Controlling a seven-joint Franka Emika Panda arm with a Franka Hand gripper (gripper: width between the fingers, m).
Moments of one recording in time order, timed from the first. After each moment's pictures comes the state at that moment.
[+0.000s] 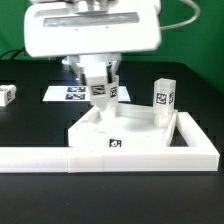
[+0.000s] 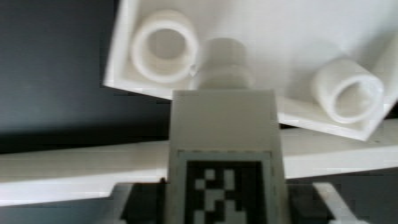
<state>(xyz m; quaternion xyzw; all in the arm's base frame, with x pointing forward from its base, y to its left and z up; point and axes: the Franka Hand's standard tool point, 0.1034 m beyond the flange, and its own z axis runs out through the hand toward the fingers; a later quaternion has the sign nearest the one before) 0.591 0.000 0.106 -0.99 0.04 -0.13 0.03</state>
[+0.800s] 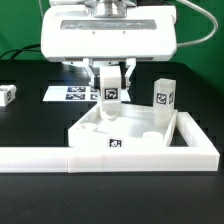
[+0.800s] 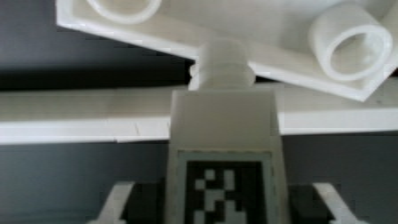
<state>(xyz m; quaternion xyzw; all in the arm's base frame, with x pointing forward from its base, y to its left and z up) 0.604 0.012 0.108 -0.96 0.02 -0.27 -0.01</state>
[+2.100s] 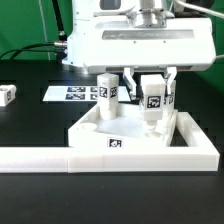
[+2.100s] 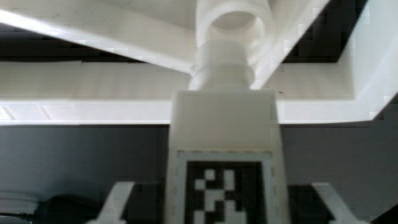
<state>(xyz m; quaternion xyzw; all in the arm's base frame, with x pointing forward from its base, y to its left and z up) 0.613 0.065 0.090 -0.96 0.00 -0.29 0.00</state>
